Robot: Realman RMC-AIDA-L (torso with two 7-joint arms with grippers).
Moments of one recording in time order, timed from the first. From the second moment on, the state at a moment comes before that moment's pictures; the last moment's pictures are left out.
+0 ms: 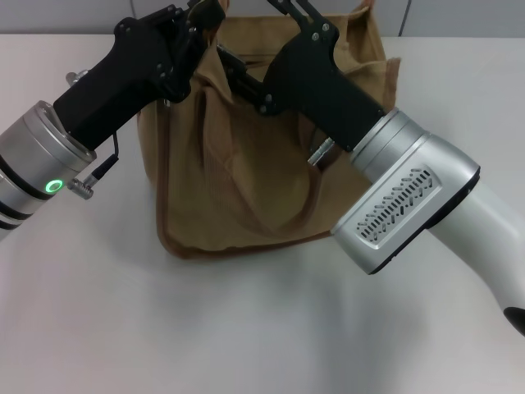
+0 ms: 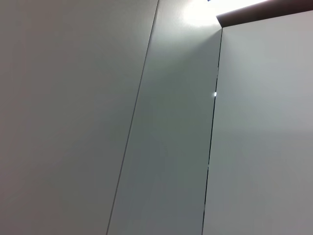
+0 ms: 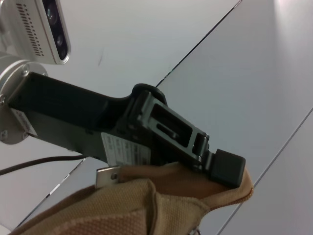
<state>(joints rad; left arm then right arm) -0.63 -2.08 0.38 0.12 1.60 1.75 -0.84 0.80 2.09 -0.01 0.43 -1.80 -1.31 -0.64</state>
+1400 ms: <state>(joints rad) -0.60 -2.08 0.38 0.11 1.59 1.76 -0.84 0.75 2.09 0.03 0.42 -1.94 -1.31 -0.65</state>
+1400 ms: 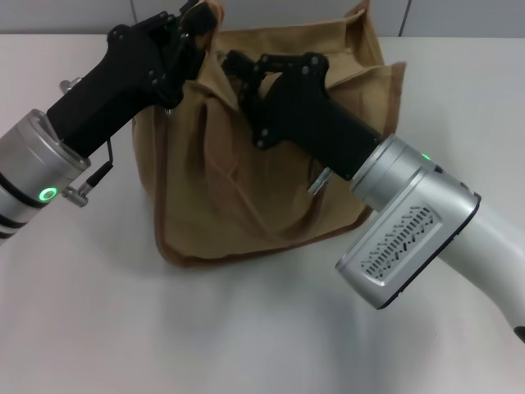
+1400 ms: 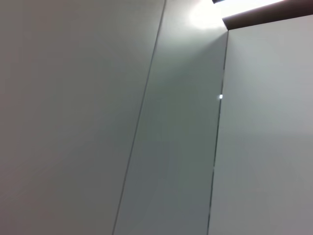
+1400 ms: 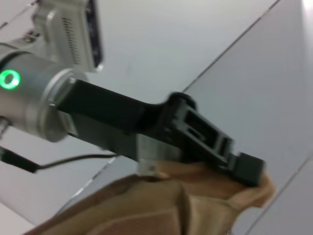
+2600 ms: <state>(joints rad) -0.45 -2.07 0.37 0.19 1.46 1.75 -0.87 0.60 2.09 0.18 0.37 -1.94 -1.31 -0.63</state>
